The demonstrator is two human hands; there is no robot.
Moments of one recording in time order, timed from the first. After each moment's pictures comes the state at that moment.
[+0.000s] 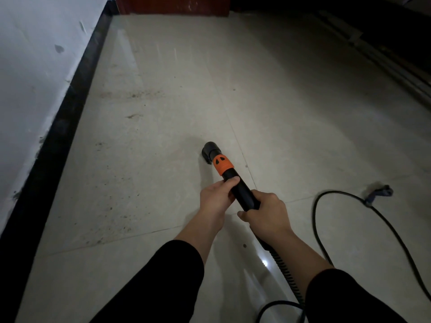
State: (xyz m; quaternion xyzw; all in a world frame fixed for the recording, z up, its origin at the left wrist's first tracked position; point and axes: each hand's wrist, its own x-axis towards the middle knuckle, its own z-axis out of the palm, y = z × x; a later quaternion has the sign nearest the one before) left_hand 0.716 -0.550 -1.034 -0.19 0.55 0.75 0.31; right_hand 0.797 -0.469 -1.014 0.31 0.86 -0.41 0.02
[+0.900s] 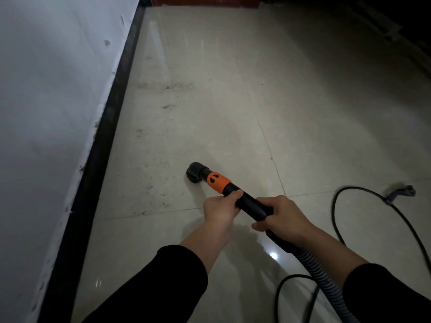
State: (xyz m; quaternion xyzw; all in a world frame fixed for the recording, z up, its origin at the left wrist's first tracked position) left_hand 0.759 -0.630 -1.006 -0.30 0.59 0.70 0.27; right_hand 0.822 -0.503 -0.979 0.17 0.88 -0.42 0.17
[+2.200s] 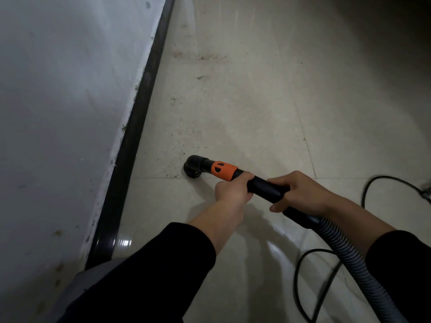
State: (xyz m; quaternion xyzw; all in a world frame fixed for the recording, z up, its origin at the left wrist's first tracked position) left_hand 0.784 -0.694 -0.986 -0.36 0.54 0.71 0.27; right_hand 0.813 -0.540 -0.967 0.08 0.86 -0.42 0.27
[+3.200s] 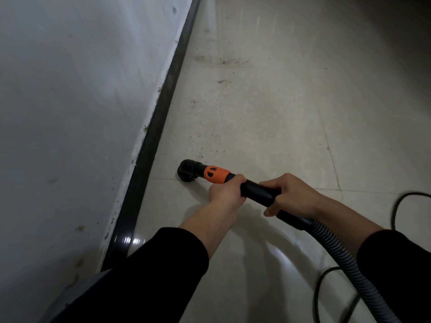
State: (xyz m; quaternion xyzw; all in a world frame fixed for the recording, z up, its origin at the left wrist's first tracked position) left_hand 0.759 -0.739 -1.001 -0.39 0.55 0.70 0.24; right_hand 0.780 -0.587 -0.980 0.03 0.86 -0.42 0.30
